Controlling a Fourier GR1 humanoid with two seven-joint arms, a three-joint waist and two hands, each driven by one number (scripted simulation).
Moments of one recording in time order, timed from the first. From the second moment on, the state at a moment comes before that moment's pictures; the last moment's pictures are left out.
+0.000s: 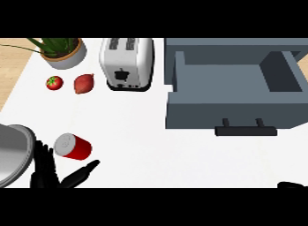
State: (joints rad) left arm 0.24 0.01 0.02 -1.39 0.17 0.49 -0.34; right arm 0.15 -0.10 -0.24 -2.22 -0.12 0.06 0.25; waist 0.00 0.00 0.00
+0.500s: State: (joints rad) left arm 0.12 0.02 0.11 -1.16 0.25 0.45 -0.45; right arm 0.14 -0.10 -0.28 -2.21 -0.14 0.09 0.26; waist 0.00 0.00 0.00
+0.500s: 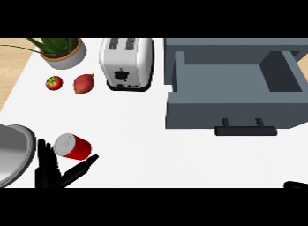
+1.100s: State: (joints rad) left arm -0.05 0.06 0.18 -0.88 0.29 0.34 -0.58; right arm 0.16 -0.07 -0.28 -2.24 -0.12 0.11 0.26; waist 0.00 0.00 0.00
